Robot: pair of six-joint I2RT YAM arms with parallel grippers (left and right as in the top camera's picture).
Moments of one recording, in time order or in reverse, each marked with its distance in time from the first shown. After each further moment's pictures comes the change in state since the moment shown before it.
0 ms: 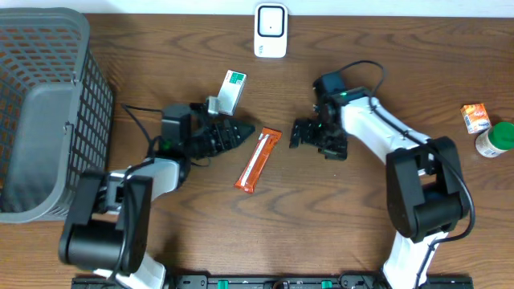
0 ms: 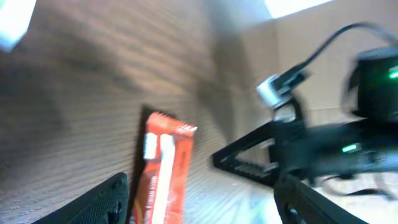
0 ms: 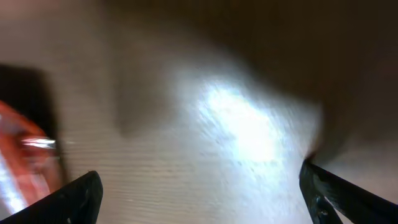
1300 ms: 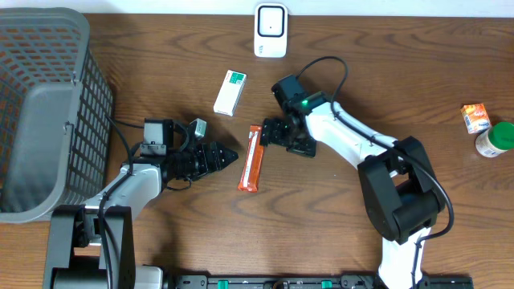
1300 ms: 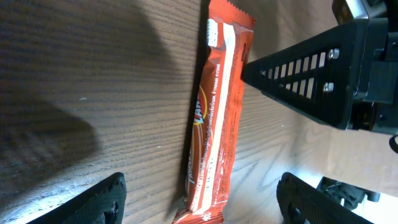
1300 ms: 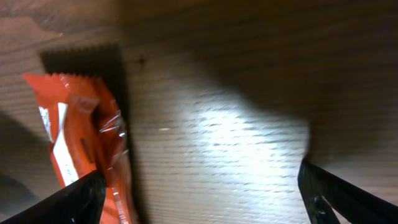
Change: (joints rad) left arm 0.097 -0.167 -0.004 -0.647 -0.040 0.342; right arm 0.189 0.051 0.087 0.113 0.050 0.169
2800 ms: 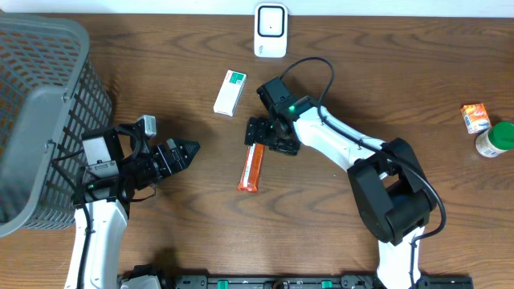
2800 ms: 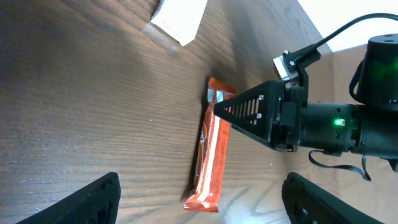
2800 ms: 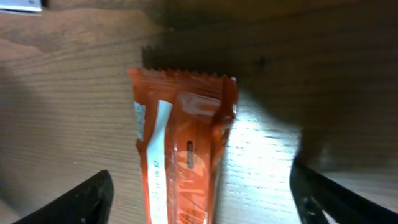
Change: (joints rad) left arm 0.270 -0.418 -0.001 -0.270 -0.040 0.078; right arm 0.059 0.024 0.014 0.128 -0.053 0.035
